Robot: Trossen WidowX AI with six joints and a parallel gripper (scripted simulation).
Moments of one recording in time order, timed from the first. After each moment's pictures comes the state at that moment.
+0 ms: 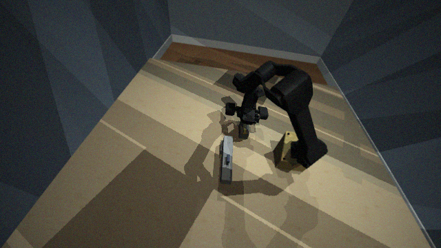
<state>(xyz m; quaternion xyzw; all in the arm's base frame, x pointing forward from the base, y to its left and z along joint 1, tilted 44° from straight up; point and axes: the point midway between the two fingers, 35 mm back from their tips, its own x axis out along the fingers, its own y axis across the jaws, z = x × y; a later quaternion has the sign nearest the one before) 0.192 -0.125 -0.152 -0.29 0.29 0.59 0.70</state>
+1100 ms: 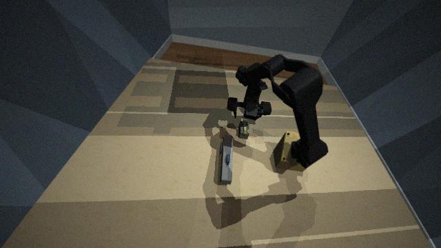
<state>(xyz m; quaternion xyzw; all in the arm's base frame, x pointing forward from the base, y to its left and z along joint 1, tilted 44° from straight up) 0.184 -0.146 -0.129 -0.28 0.29 0.60 0.70</state>
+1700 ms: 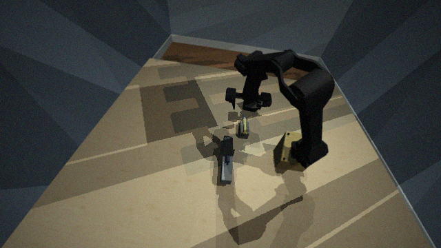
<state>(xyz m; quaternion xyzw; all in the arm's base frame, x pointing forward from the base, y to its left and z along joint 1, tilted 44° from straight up) 0.192 -0.184 -0.099 -0.30 0.31 0.58 0.69</state>
